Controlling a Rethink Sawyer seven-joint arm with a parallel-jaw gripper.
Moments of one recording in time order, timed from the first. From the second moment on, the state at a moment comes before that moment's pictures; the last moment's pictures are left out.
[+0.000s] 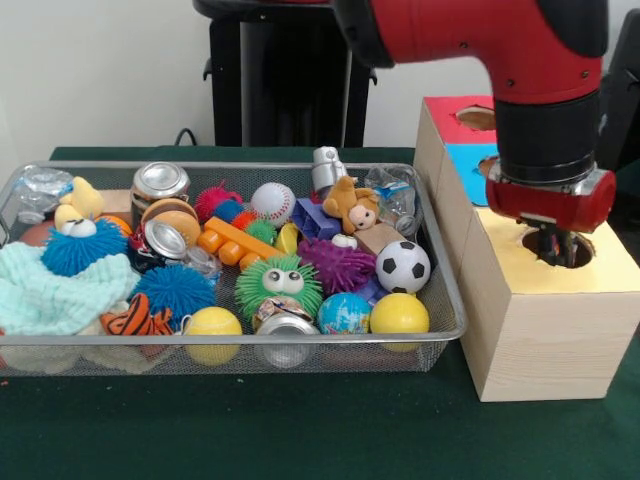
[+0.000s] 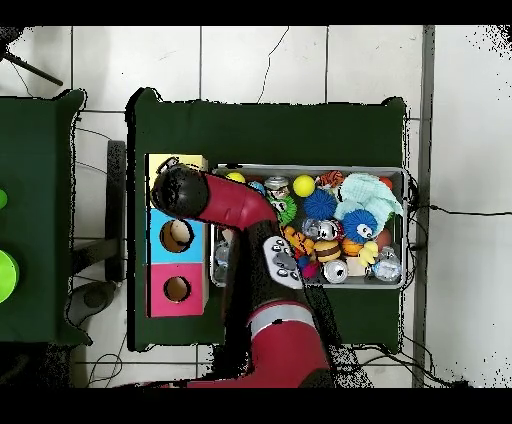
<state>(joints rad) -0.11 -0.50 0.15 1.56 0.30 0.37 2.24</state>
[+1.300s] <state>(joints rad) -0.12 -0.64 0.21 1.55 0.25 0.53 2.24</state>
